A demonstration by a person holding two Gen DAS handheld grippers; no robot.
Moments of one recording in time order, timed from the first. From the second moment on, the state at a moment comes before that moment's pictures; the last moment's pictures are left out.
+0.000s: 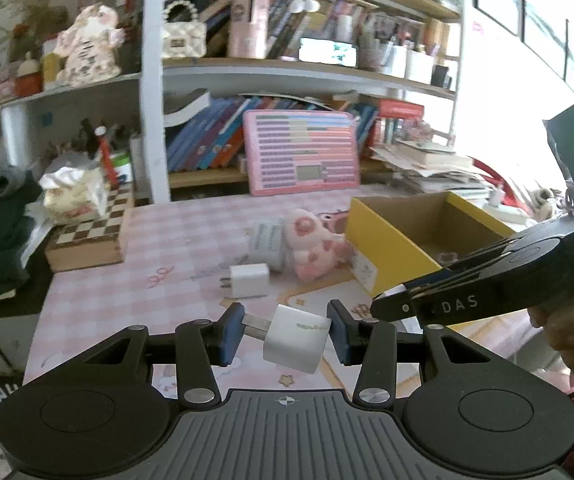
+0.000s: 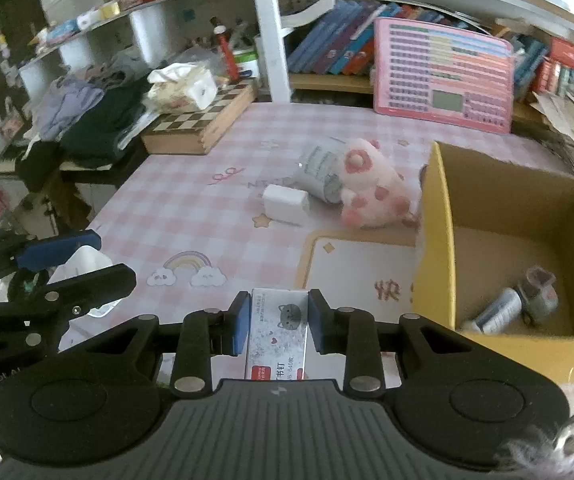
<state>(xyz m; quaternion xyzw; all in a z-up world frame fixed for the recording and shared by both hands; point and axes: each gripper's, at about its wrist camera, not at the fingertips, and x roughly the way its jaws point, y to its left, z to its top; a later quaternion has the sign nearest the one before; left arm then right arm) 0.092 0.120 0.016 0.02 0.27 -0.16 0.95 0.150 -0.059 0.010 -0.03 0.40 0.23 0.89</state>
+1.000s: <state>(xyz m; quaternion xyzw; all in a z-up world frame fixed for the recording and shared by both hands) 0.058 0.076 0.014 0.06 0.27 -0.27 0.92 0.082 -0.114 0.008 0.02 0.40 0.14 0.91</state>
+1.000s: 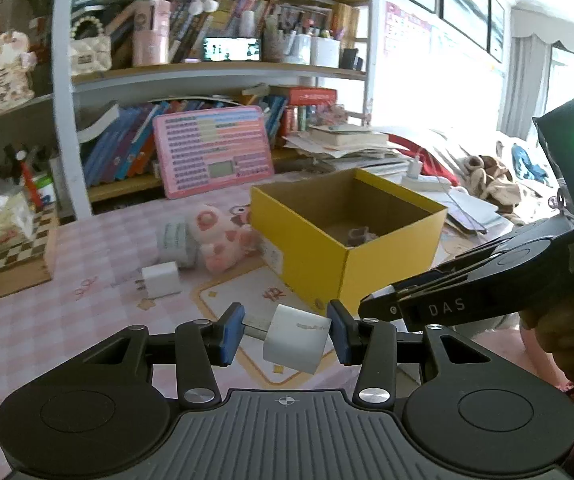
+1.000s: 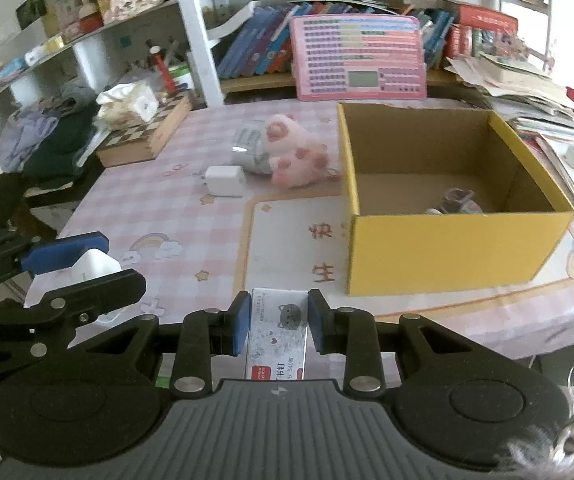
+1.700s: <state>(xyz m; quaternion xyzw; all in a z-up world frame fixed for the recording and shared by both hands) 0.103 -0.021 0.024 0.09 0.25 -0.35 0.90 0.101 -0.218 0.016 0.07 0.39 0.06 0.92</state>
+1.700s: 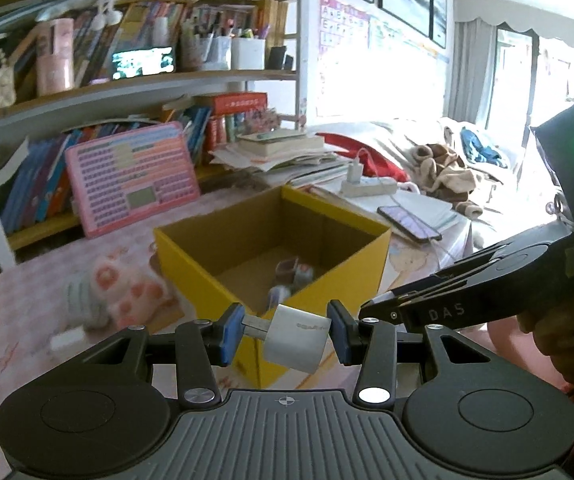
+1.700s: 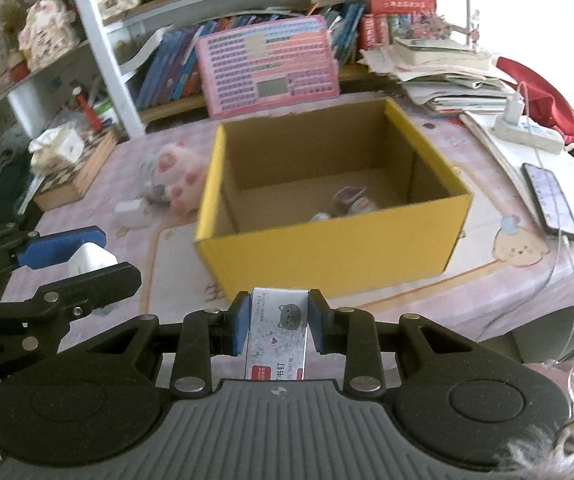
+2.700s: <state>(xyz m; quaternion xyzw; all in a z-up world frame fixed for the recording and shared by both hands) 0.249 -0.135 -0.004 0.14 0.31 -0.26 0.91 0.317 -0.272 0.009 -0.03 0.39 0.19 0.90</state>
